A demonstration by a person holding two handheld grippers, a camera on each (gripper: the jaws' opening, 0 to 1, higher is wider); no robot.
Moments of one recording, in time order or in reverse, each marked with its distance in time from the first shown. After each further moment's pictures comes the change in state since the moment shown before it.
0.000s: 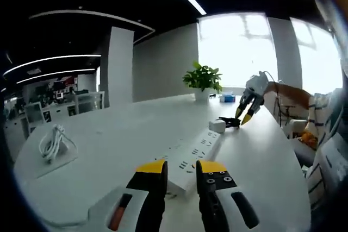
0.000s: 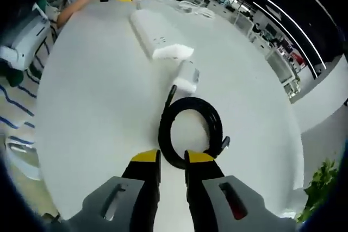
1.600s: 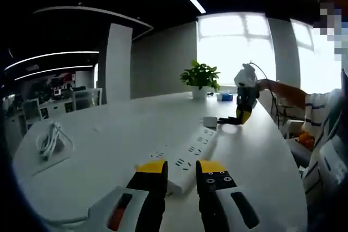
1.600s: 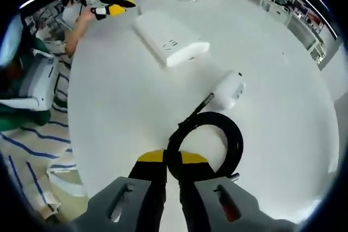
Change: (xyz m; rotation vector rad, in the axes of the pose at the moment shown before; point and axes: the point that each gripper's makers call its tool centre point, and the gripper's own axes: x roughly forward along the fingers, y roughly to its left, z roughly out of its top) left arm -0.001 -0.005 -0.005 -0.015 0.020 -0.020; right arm -0.007 0.027 0.025 0.281 0.002 0.280
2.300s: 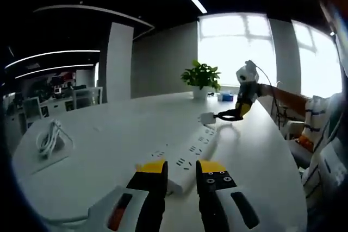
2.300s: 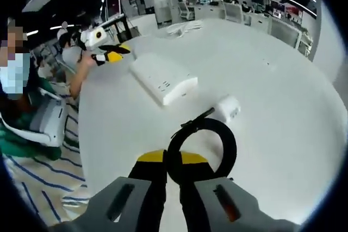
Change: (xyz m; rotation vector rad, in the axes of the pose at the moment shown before) left arm 0.000 0.001 -0.001 -0.012 0.002 0.002; right arm -0.019 -0.004 0.035 0.142 -0.305 0.008
